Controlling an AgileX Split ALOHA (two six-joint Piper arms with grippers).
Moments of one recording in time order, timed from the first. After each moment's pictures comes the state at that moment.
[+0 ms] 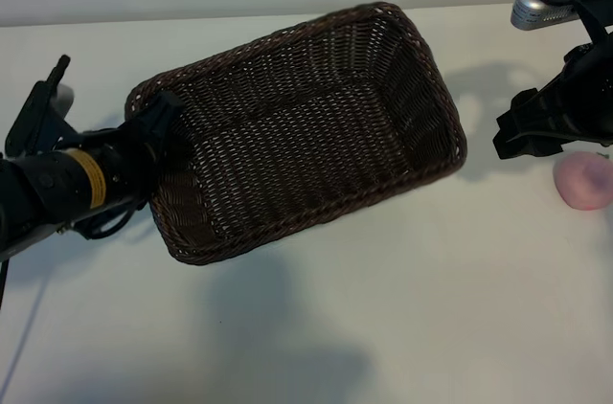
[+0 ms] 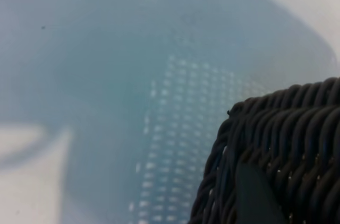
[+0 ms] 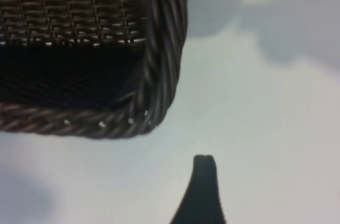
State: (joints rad) left arm -0.37 1.44 -0.56 0.75 -0.16 -1.87; right arm 0.08 1.46 -1.03 0.33 0.86 -0.28
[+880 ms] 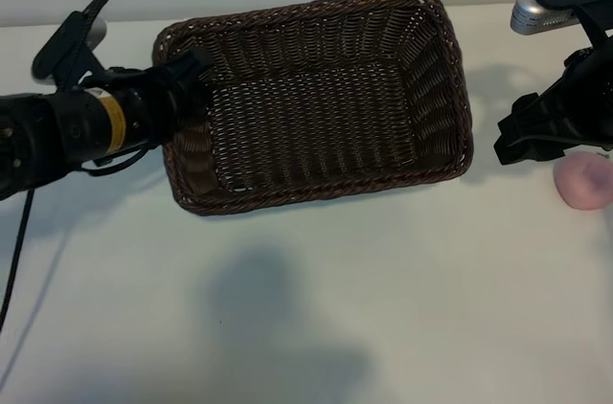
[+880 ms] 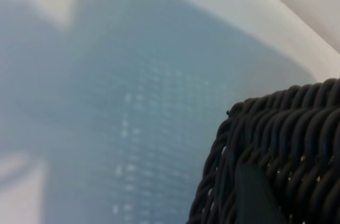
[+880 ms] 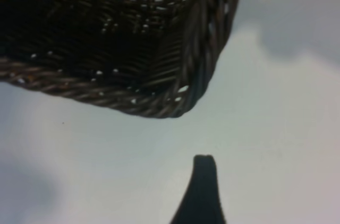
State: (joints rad) left arm -0.33 1.59 -0.75 1.23 -0.23 -2.12; right arm 0.08 1.46 -1.03 0.33 0.88 -0.28
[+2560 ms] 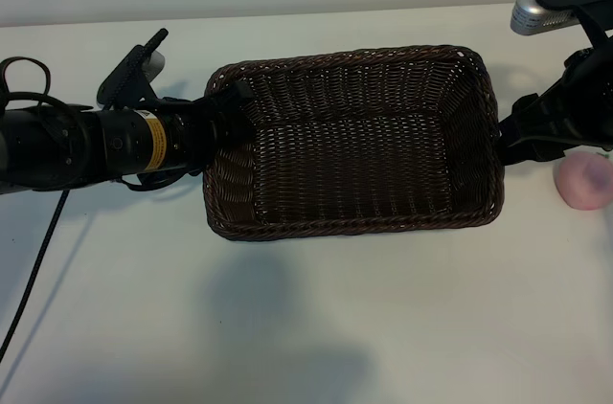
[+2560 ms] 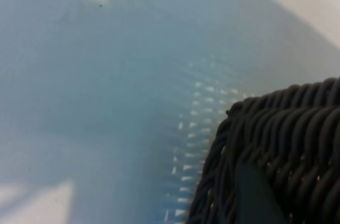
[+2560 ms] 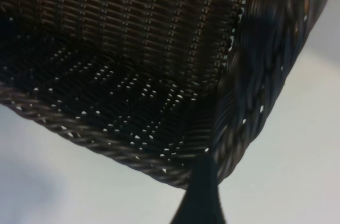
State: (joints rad) left arm -0.33 1.78 -0.78 1.25 -0.41 -2.12; right arm 0.08 1.46 -1.03 0.33 0.89 -0.28
